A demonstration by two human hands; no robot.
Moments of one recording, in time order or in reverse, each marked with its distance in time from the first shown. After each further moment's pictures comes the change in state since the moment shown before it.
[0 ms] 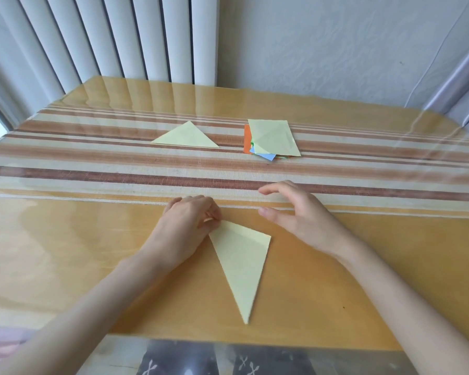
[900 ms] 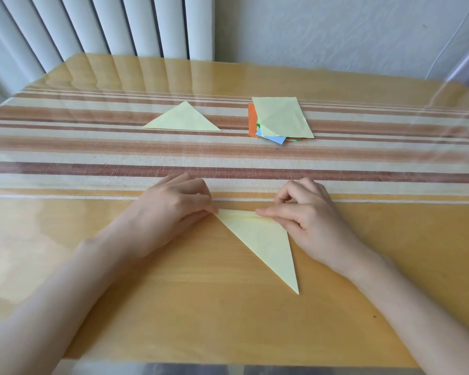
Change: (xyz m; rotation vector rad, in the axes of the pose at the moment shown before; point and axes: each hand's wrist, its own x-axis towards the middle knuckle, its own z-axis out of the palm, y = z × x) left_hand 0.025 -0.046 -0.019 0.250 -0.048 0.566; right_hand 0.004 0.025 0.030 -0.392 0.243 -0.376
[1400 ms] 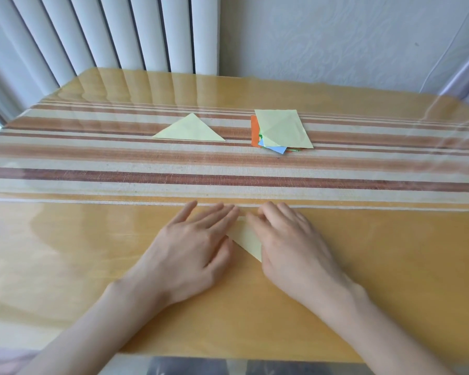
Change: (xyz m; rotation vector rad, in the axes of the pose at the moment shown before) left_hand -0.018 0.057 0.008 0.084 -0.130 -0.243; right_hand -0.004 -0.065 0.008 -0.398 -0.106 0.119
